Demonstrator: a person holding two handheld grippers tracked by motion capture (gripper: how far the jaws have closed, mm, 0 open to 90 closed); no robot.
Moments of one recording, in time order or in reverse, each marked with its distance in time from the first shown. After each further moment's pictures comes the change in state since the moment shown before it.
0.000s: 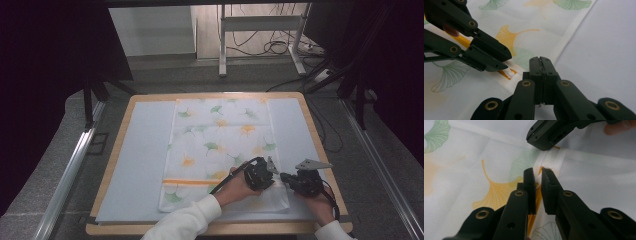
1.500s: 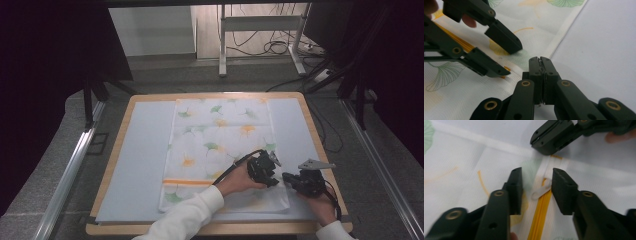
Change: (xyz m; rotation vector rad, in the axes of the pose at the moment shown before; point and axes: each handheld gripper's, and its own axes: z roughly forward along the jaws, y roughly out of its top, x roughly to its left) left arm 0.021 0.013 0.009 0.030 -0.124 -0.031; right arm -0.005 -0.003 -0.003 -0.006 -0.007 0.027
